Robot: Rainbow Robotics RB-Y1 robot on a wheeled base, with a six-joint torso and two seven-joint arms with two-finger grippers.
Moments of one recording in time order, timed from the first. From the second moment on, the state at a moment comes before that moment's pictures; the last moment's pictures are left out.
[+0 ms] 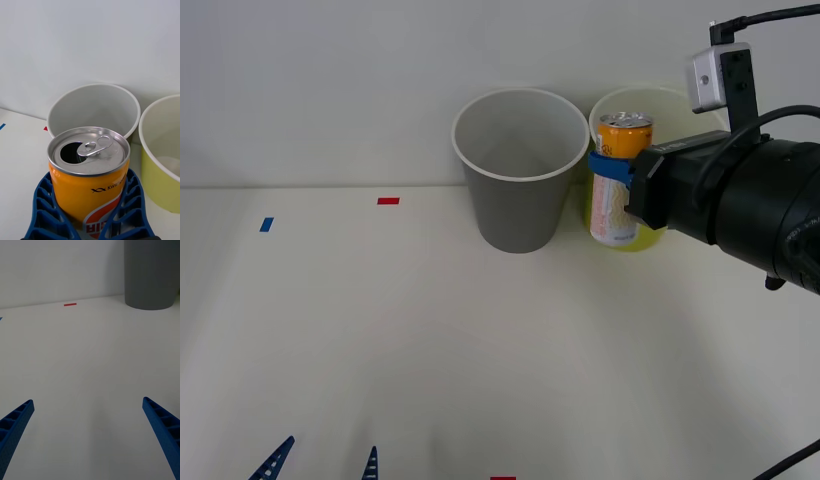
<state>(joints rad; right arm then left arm) -0.31 -0.33 -0.03 -2.56 -0.59 1.46 1.38 0.98 0.31 -0.32 -1.94 0.15 -0.48 -1.70</state>
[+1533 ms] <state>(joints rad) -0.67 -0.31 0.20 -1.84 -0.41 0.70 1.44 0.98 0.31 -0.32 -1.94 0.15 -0.48 -1.70</state>
